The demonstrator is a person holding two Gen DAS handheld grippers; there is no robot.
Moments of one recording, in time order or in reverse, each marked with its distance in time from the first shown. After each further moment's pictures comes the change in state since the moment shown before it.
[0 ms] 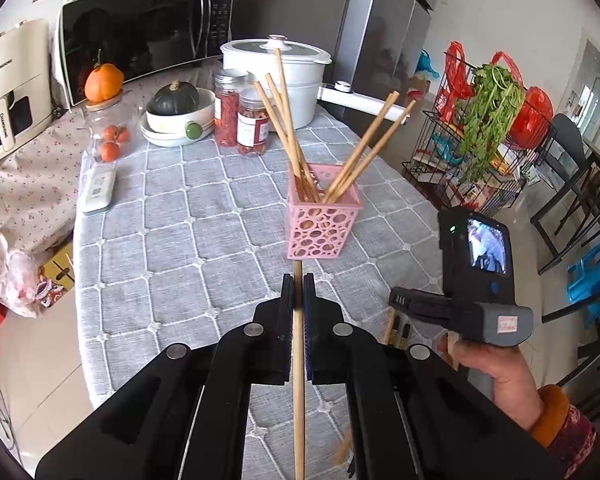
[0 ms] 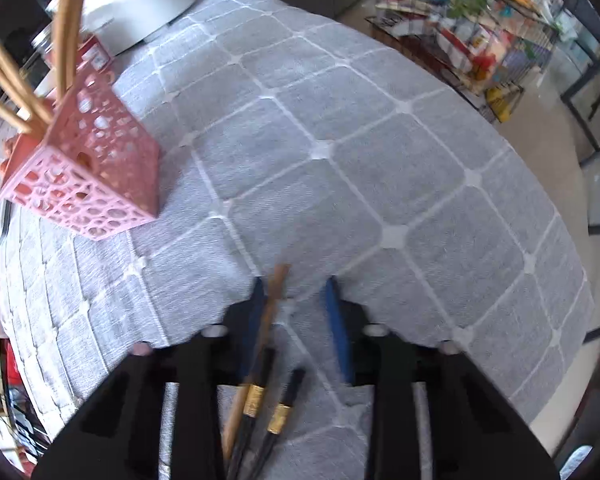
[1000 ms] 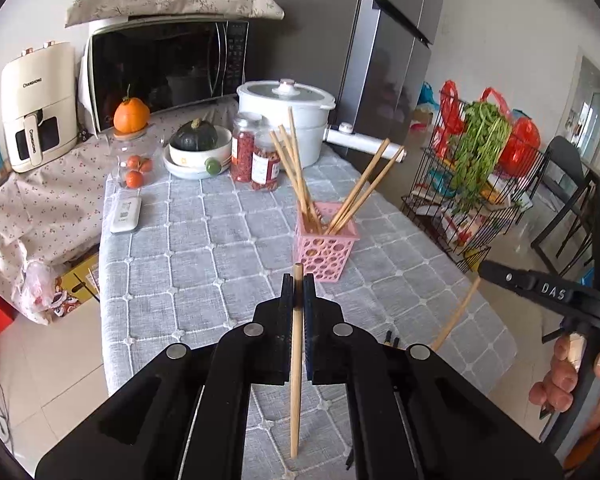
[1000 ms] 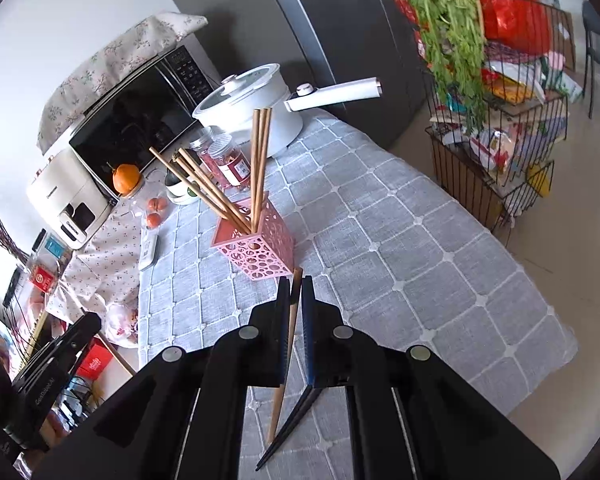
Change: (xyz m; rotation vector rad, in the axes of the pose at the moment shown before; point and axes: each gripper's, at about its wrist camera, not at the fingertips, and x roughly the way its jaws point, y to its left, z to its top) left arm -0.060 -0.005 -0.003 -0.014 -0.141 0.020; right arm -0.173 -0.063 -0.027 -0.028 -0.325 0.439
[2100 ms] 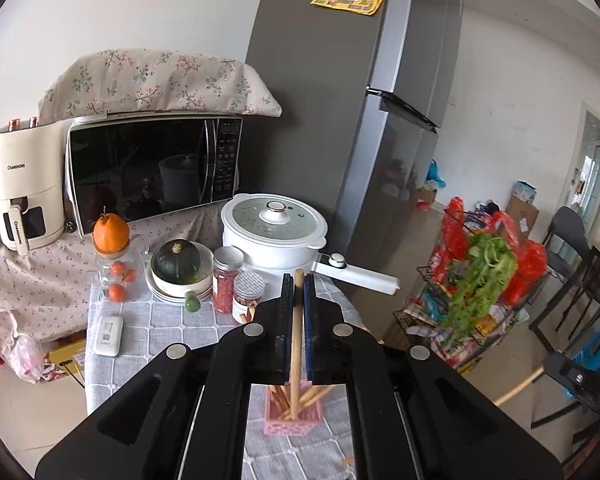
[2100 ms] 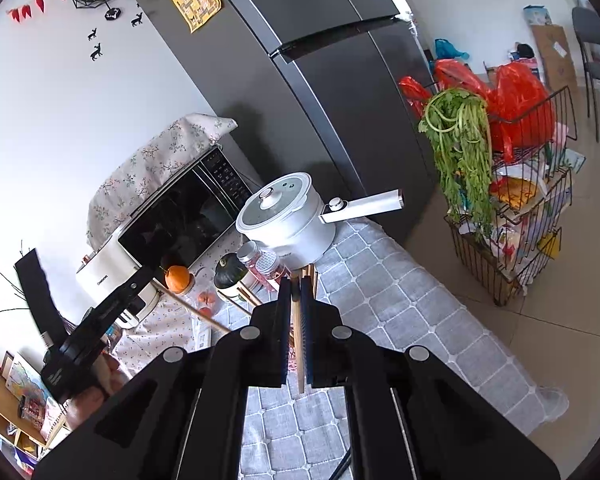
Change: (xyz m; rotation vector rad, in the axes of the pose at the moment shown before) left arm 0.021 -0.031 0.167 -0.071 -0.237 0.016; right arm -0.085 0.014 0.109 0.045 -0.224 0.109
